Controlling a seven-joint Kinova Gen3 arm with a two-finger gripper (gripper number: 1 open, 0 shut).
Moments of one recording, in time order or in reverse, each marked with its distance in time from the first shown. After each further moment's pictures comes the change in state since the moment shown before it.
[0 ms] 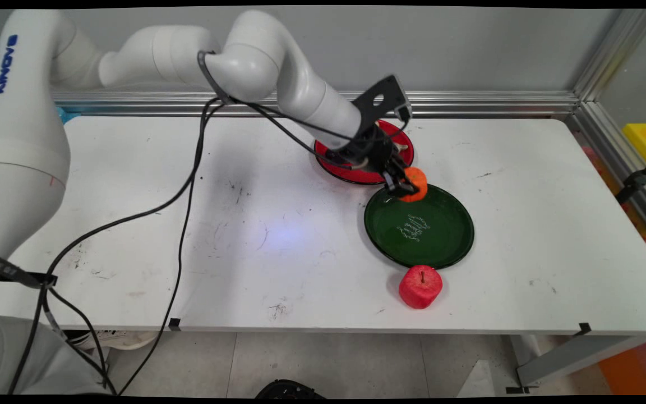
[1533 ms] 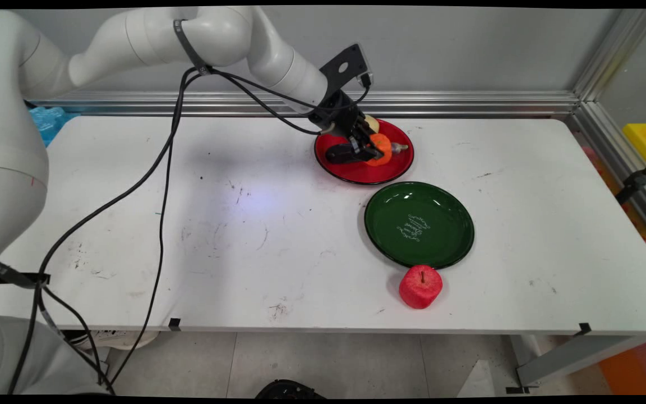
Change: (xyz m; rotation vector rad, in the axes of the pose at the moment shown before) arm -0.027 -0.077 -0.027 0.079 -0.031 0.027
